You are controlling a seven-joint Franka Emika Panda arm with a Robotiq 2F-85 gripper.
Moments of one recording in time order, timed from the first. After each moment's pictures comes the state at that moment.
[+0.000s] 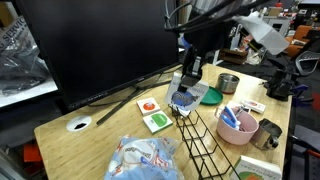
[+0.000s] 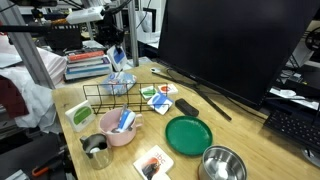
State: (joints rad) arm 0.28 -0.06 0.24 -2.21 -0.21 2.40 0.06
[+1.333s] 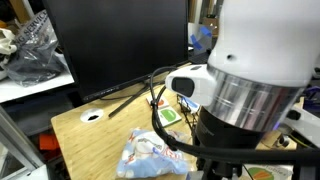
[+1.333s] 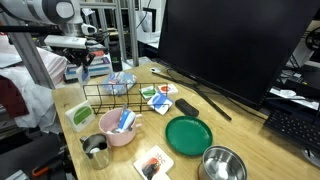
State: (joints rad) arm 0.41 0.15 0.37 -2.23 0.05 2.44 -0.22
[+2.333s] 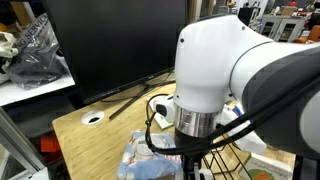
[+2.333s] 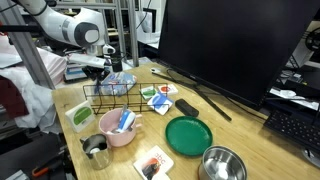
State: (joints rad) arm 0.33 0.38 0.36 -2.12 0.05 2.48 -0.25
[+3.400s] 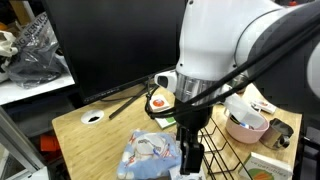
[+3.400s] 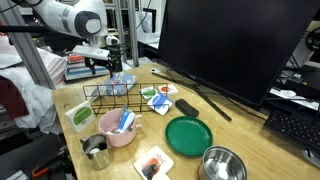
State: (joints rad) arm 0.29 0.30 0.35 -2.13 0.05 2.48 -0.24
